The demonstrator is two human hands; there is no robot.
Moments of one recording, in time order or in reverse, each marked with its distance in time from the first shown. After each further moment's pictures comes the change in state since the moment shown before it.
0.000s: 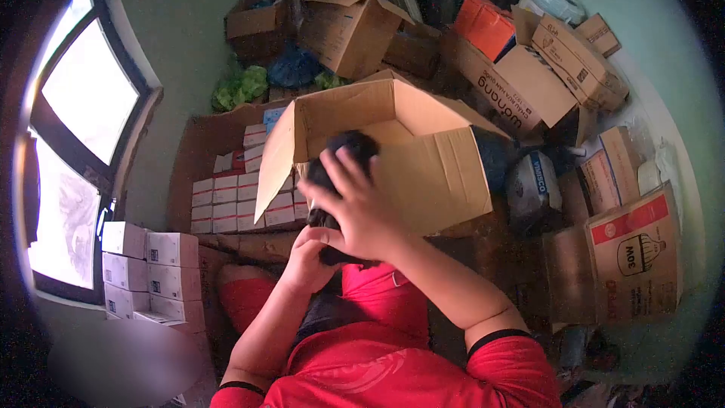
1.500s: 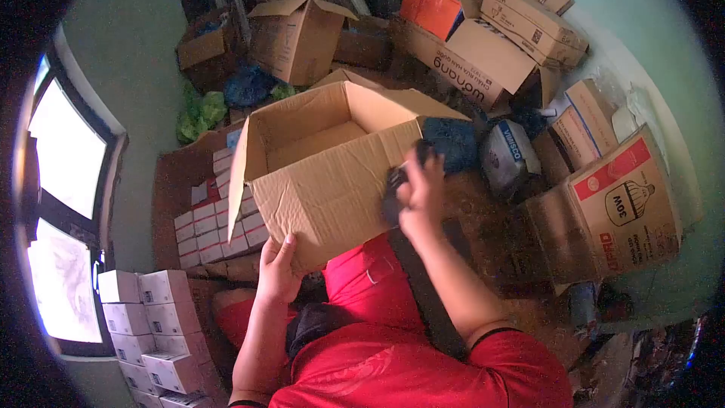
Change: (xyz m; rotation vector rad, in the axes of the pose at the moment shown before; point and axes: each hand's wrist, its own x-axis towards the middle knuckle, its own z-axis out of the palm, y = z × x) left_hand 0.003 0.003 -0.004 0.276 0.149 0.075; right_hand -0.104 0.093 0.003 -0.135 0.574 0.565
